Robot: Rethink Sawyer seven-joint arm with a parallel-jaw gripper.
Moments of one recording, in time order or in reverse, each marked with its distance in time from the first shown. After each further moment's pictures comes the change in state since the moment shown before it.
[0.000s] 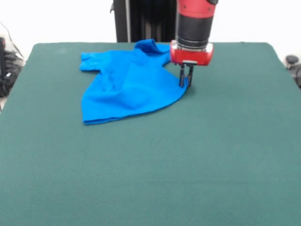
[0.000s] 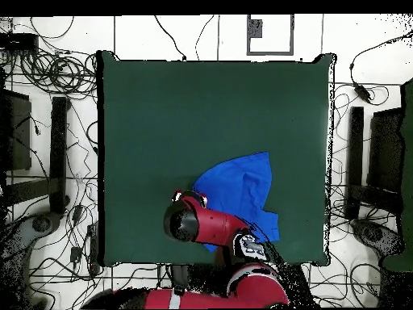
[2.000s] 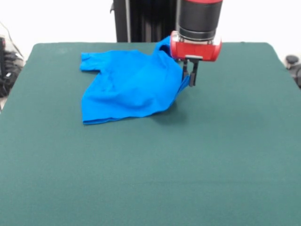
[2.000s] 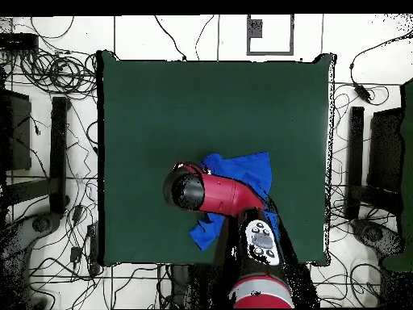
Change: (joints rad) arm 0.017 -0.114 -0.013 -0.191 0.020 0.320 0.000
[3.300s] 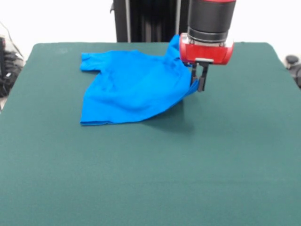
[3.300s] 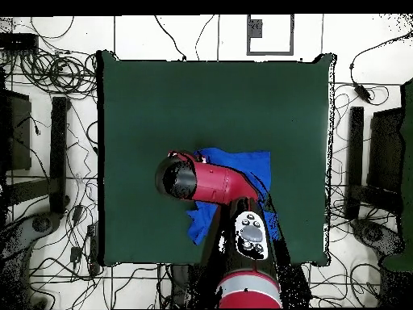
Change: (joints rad) arm 0.044 0.010 -0.020 -0.081 0.017 0.040 0.000
